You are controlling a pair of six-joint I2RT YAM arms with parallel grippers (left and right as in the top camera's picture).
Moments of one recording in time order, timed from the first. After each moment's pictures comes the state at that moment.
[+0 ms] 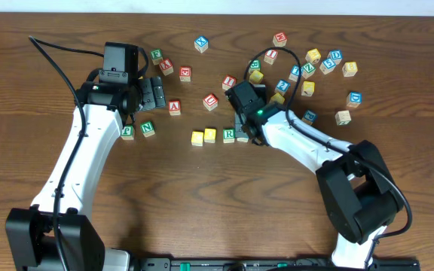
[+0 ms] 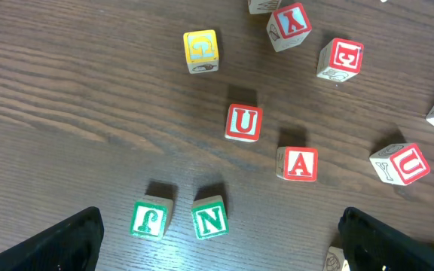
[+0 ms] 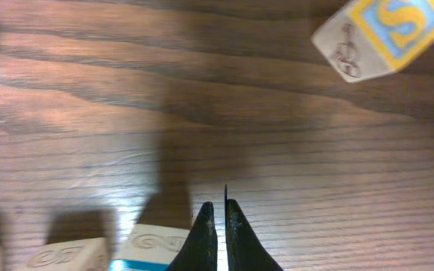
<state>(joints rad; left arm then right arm) -0.11 1.59 1.29 -0.74 -0.11 -0.28 0.57 1.95 1.26 -0.54 0.26 0.55</state>
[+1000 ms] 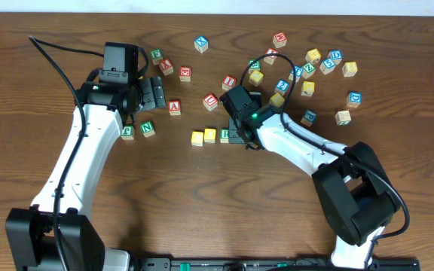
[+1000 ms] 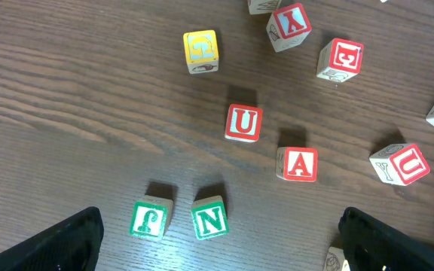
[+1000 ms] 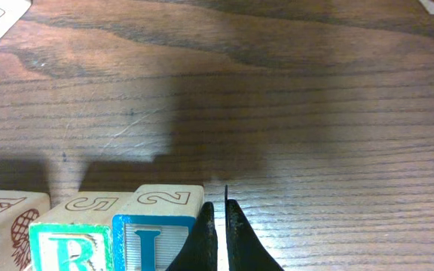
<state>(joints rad) -0.11 1.59 1.29 -0.74 -0.11 -0.28 0.62 1.95 1.26 -0.57 0.17 0.62</state>
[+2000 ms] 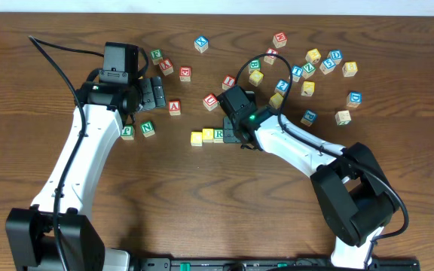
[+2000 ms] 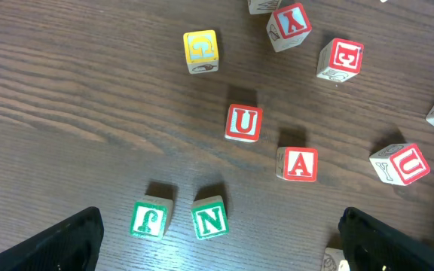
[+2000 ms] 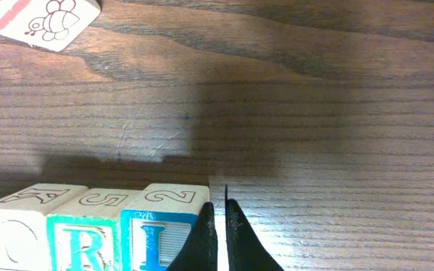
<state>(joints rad) -0.11 1.59 1.29 -0.74 -0.11 -0.27 0.63 1.95 1.26 -0.51 0.13 0.61</state>
